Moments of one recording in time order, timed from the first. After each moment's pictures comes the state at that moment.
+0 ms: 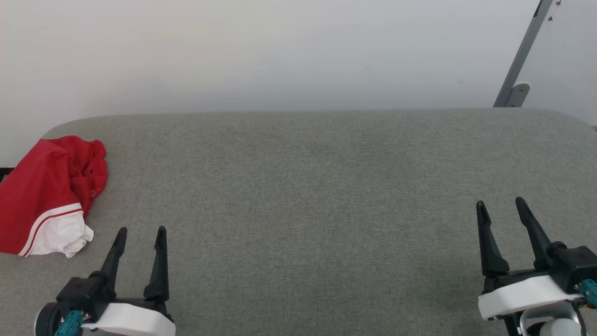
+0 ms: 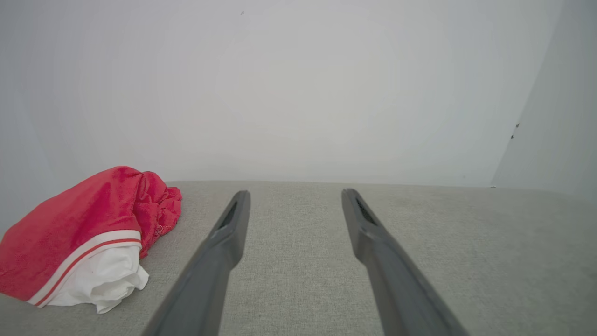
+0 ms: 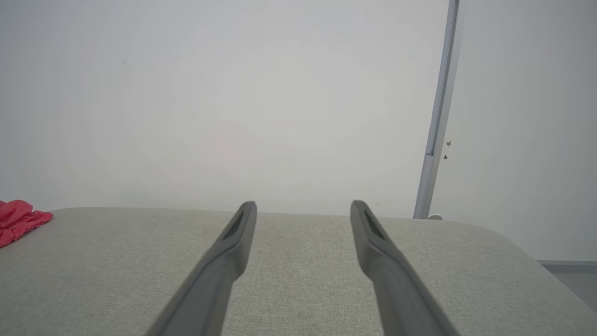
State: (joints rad) left arm 0.02 0.15 0.02 0.13 -0.22 -0.12 -0.26; right arm -0.03 -0.15 -0.03 0.13 0.20 0.13 -0.26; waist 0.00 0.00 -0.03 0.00
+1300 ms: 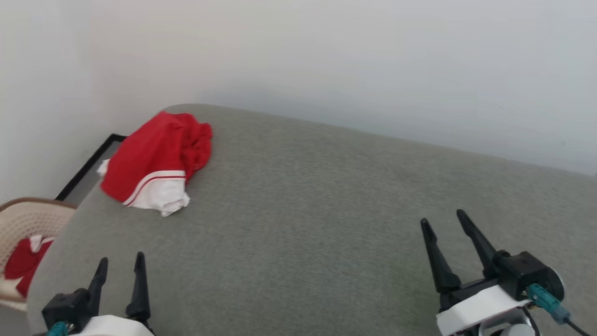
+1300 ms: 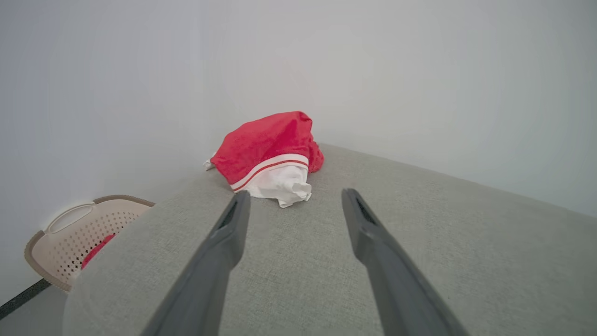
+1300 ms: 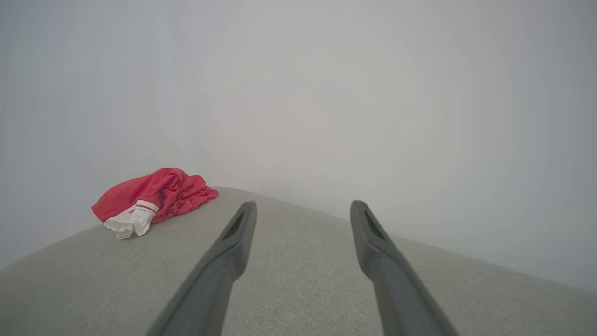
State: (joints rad) left arm 0.01 0.15 0.10 0.32 -0.25 -0.13 -0.26; right arm -0.03 -0.16 0.16 0.16 0.24 0.13 -0.26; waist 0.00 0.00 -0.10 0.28
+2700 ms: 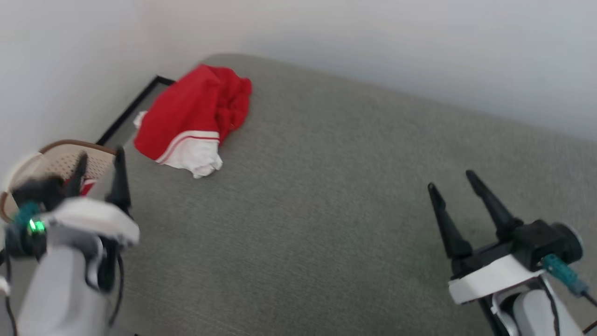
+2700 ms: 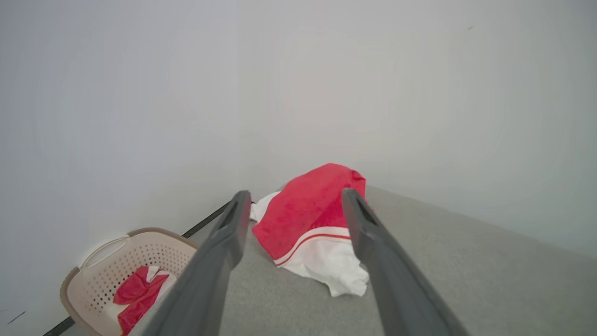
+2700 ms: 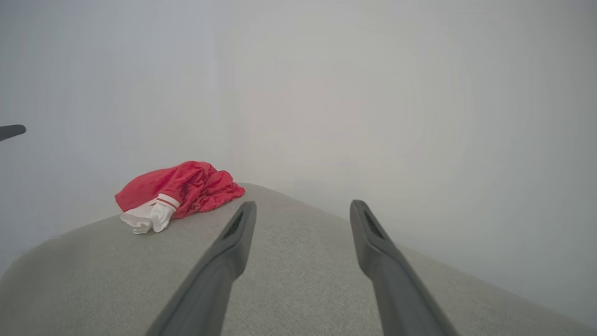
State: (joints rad) left arm -0.42 0.25 0.05 0.57 -0.34 -0.13 -0.22; right arm -0.13 -0.22 0.18 0.13 0.22 0.13 -0.26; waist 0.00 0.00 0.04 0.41
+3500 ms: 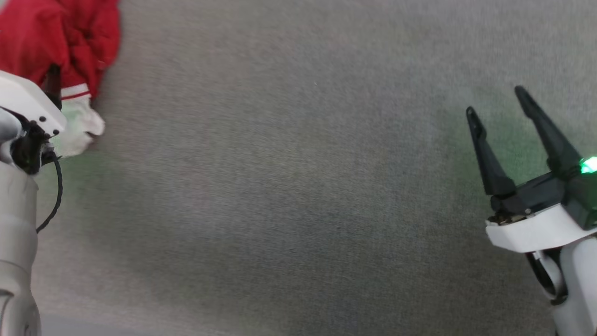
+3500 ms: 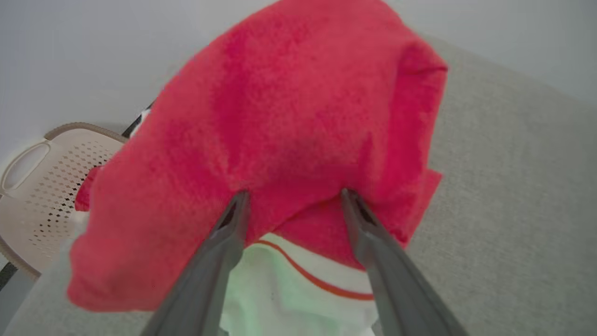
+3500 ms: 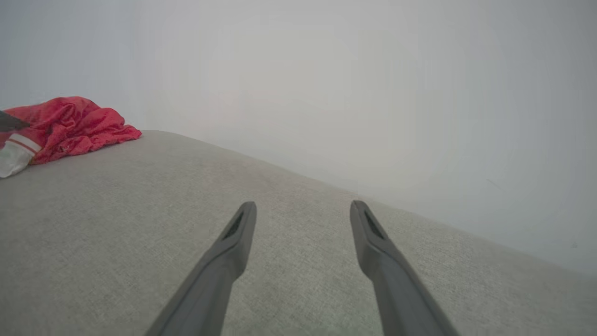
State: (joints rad) left arm -1.06 0.42 -0.05 1.20 -0.53 -0.13 0.04; right arm -0.29 -0.33 0.14 -0.04 0.16 0.13 -0.24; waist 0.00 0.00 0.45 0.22
